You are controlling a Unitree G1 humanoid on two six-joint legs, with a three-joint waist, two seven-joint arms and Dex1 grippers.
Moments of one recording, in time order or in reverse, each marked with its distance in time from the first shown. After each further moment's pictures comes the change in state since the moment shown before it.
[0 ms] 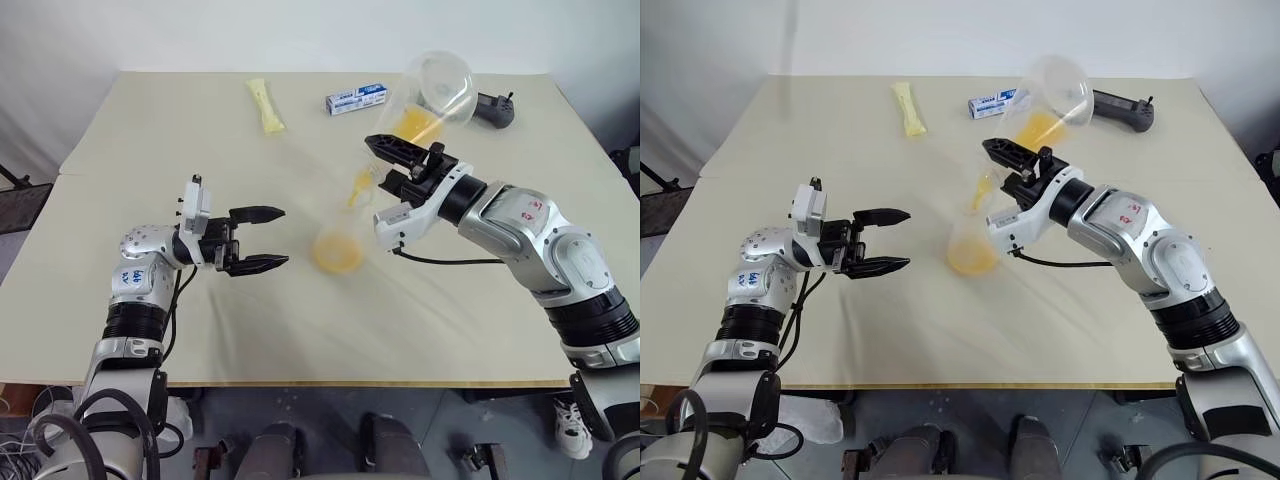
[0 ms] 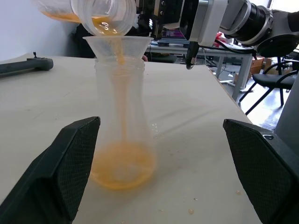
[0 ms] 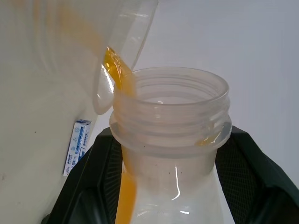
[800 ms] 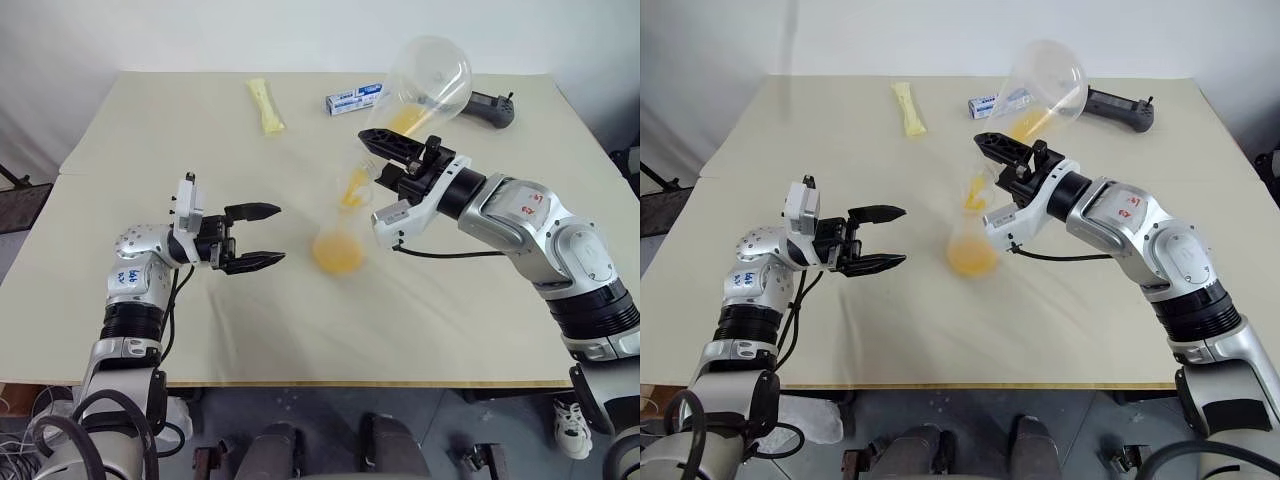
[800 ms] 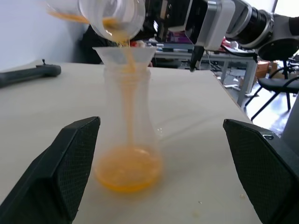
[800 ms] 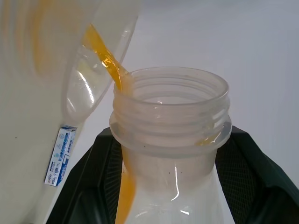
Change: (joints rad) left arm 0.000 -0.001 0.043 0.000 -0.016 -0.001 -0.003; right arm -0.028 -0.006 0.000 0.008 -0.012 -0.062 -0.015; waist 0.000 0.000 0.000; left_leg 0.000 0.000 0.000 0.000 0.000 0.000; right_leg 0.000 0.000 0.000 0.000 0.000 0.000
